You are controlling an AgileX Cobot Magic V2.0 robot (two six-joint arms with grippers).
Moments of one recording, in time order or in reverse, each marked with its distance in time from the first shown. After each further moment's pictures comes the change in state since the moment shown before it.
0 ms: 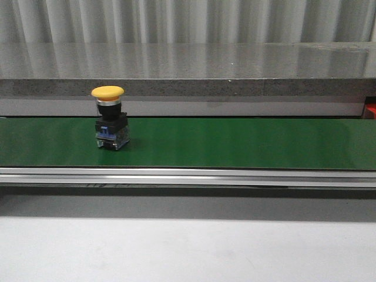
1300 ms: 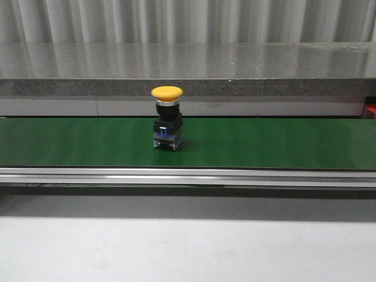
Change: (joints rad) left arm 0.000 0.000 0.000 0.000 0.000 0.000; right arm -0.009 0.150 -0.032 -0.004 -0.083 0.005
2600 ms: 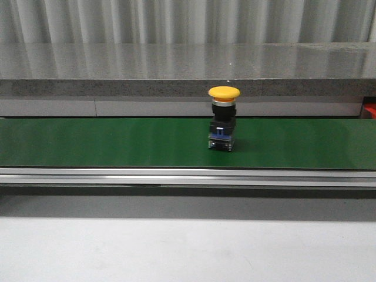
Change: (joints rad) left arm -0.007 0.000 0.000 0.000 0.000 0.000; right arm 0.021 -0.404 0.102 0.132 0.198 -0.118
